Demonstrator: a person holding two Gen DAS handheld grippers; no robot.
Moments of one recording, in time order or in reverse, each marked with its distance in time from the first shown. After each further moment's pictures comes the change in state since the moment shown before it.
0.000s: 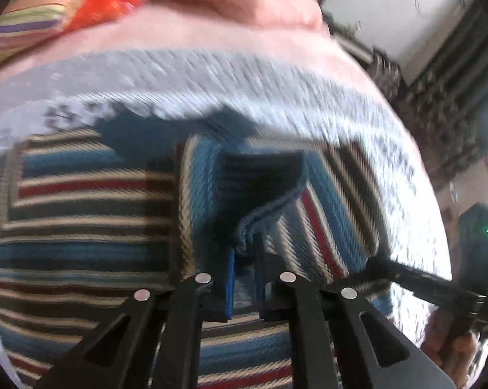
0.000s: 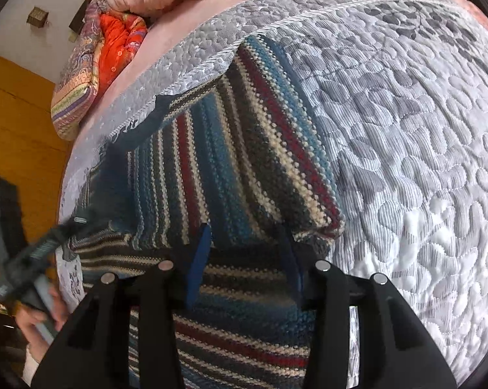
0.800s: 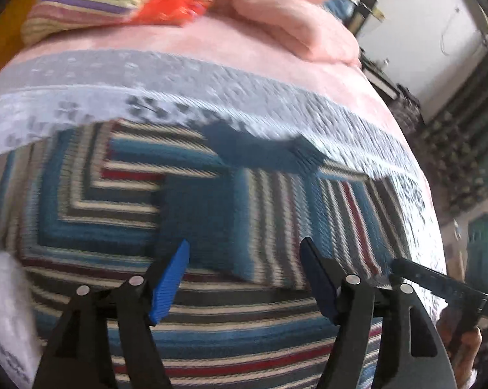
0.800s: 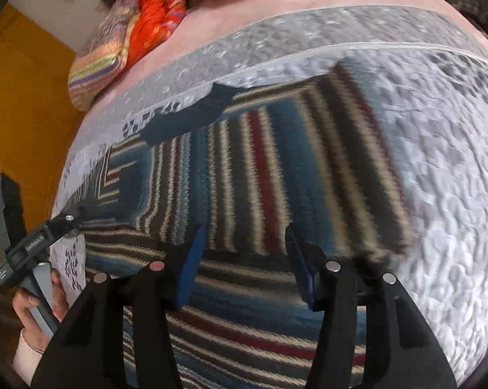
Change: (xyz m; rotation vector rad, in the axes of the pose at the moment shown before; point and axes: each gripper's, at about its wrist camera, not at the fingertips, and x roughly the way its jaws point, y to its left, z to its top) left arm -0.036 0.072 -0.011 -0.102 -0.022 0.034; right arm 0.015 0.079 0.003 -0.172 0.017 -0.022
